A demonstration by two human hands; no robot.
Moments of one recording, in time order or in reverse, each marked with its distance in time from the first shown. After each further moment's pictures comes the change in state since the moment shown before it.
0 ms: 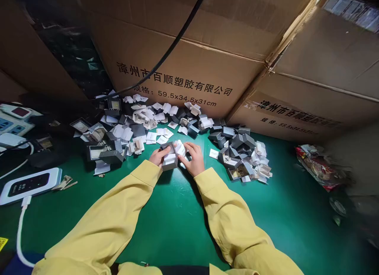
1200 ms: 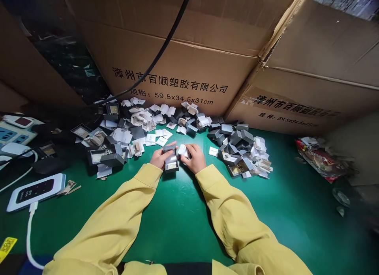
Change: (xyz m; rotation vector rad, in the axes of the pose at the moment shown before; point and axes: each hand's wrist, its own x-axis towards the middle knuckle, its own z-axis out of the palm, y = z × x) left_hand -0.004 -0.001 0.000 0.322 -0.096 0.124; right_hand 0.001 0.005 -0.001 -0.157 -0.074 0.028
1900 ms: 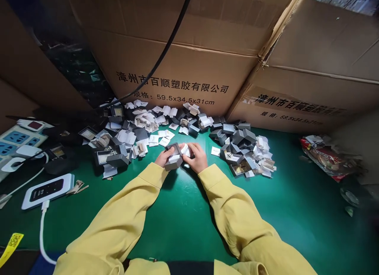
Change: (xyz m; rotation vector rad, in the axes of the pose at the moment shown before) left_hand 0.001 0.001 0.007 -0.215 -0.071 -0.093; right_hand 0.000 -0.006 -0.002 0.193 0.063 0.036
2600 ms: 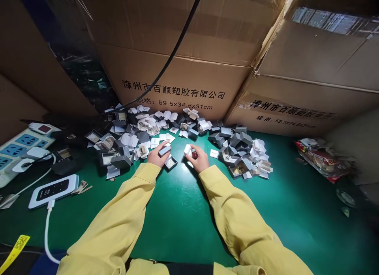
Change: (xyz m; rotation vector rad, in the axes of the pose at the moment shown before) left_hand -0.015 0.026 -0.016 0.881 0.285 0.431; right_hand -0.001 0.014 -0.002 0.121 0.017 0.161
